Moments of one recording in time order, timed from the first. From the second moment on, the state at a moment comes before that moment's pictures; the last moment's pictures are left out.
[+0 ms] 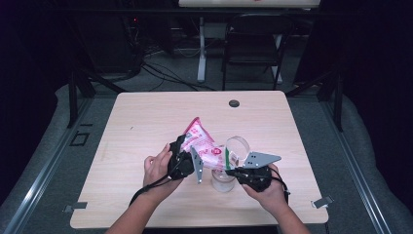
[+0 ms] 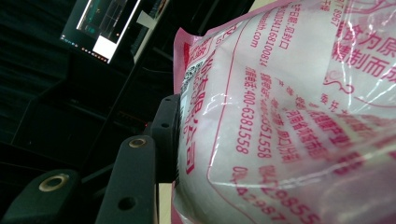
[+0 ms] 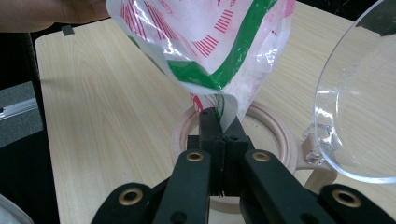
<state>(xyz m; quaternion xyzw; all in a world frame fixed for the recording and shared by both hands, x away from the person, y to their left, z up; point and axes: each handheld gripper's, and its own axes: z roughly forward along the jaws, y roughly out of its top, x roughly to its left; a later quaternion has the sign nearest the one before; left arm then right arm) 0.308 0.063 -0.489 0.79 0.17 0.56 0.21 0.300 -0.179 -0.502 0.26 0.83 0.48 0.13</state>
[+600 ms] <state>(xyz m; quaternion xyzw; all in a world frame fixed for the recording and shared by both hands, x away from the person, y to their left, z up) 0.307 0.065 -0.488 0.78 0.17 0.56 0.21 0.299 -0.177 -0.503 0.25 0.83 0.48 0.13</state>
